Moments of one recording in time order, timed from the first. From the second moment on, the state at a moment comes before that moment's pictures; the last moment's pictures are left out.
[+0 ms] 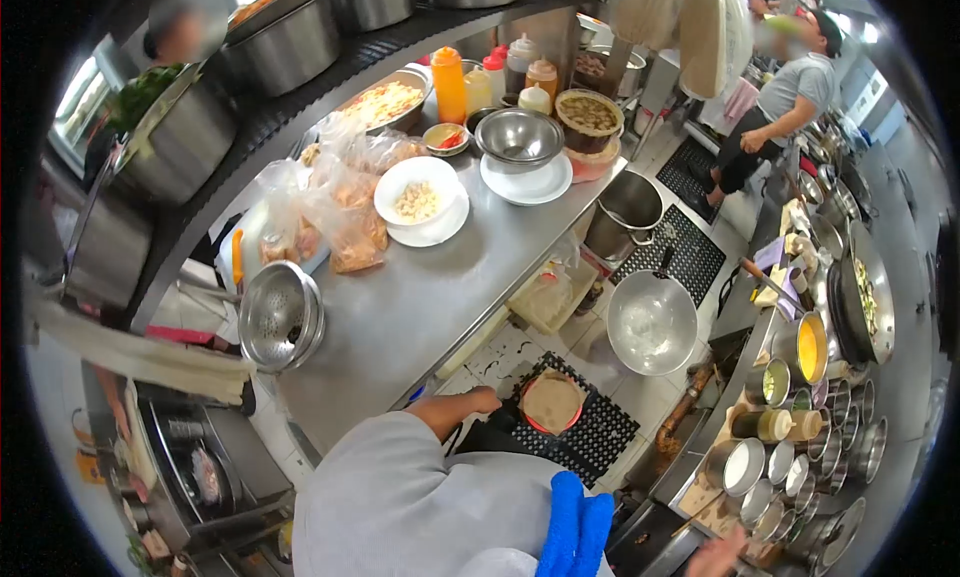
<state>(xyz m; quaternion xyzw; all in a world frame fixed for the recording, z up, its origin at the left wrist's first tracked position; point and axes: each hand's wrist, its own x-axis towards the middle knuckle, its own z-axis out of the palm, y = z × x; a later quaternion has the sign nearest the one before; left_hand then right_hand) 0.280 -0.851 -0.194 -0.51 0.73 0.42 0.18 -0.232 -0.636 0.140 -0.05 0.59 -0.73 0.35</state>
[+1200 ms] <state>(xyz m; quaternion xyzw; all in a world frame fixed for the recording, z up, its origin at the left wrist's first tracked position) 0.132 -0.626 -0.165 -0.18 0.85 0.38 0.32 -0.038 -0.096 0.035 0.23 0.95 -0.23 0.01</state>
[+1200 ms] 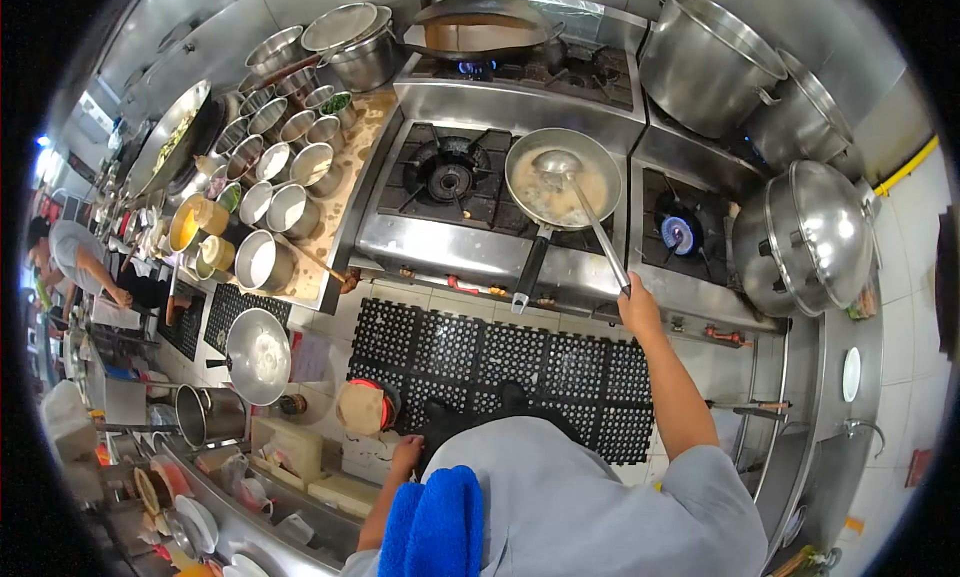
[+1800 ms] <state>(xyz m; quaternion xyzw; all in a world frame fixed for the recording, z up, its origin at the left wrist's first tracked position) 0.067 -0.641 -0.174 -0.27 0.70 0.53 0.39 -0.004 -0.056 0.071 0.25 0.86 -0.42 0.11</state>
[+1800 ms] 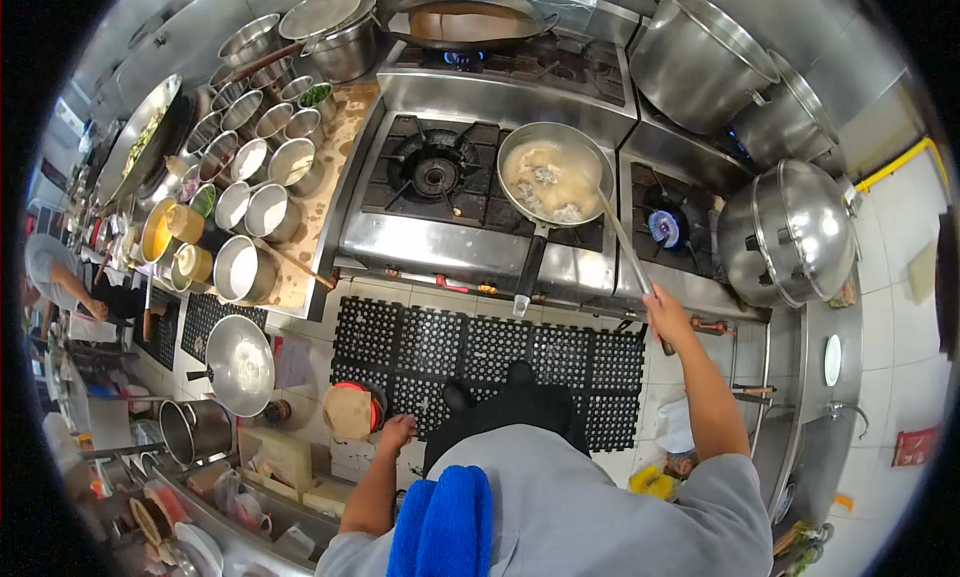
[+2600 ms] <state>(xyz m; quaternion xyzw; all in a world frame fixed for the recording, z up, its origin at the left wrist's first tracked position) -0.099 -0.409 -0.001 -0.14 0.49 0.75 0.43 -0.049 -0.096 0.173 0.30 0.52 -0.75 0.26</state>
